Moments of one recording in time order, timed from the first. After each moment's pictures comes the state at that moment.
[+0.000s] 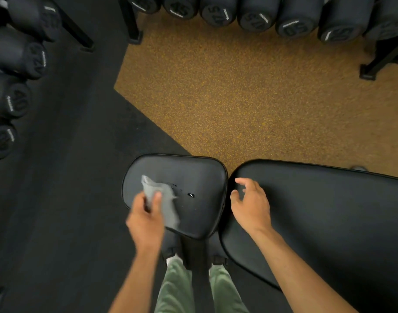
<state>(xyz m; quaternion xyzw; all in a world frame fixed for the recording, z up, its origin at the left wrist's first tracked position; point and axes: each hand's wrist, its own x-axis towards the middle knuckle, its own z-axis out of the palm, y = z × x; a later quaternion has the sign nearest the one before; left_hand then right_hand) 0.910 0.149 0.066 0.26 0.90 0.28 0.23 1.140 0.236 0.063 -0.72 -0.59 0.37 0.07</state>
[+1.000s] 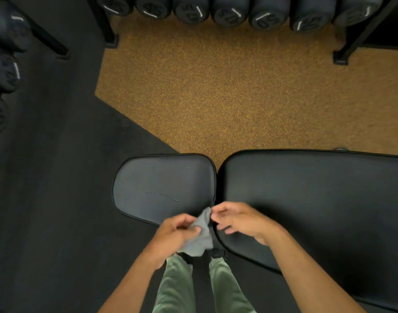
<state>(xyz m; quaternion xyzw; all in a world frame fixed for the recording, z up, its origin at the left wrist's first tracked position) 0.943 0.131 0.076 0.27 0.63 0.16 0.71 1.166 0.208 0.094 -0.57 -0.36 0.74 -0.04</state>
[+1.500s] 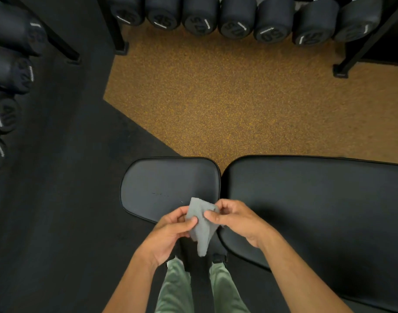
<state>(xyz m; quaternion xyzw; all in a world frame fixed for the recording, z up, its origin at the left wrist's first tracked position) 0.926 0.139 0.102 0.14 0.53 0.30 0.78 1.135 0.206 0.126 -0.56 -0.36 0.75 0.05</state>
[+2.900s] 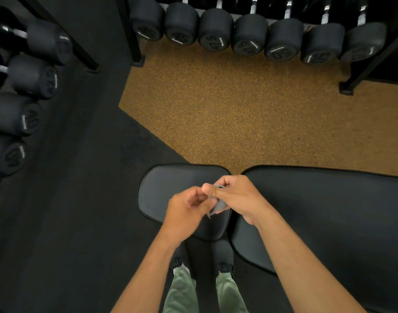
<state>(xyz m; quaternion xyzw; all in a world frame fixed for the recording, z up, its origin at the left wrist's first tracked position) 0.915 0.182 0.162 0.35 0.63 0.35 0.60 1.068 0.255 0.178 -0.58 -0.40 0.70 0.13</state>
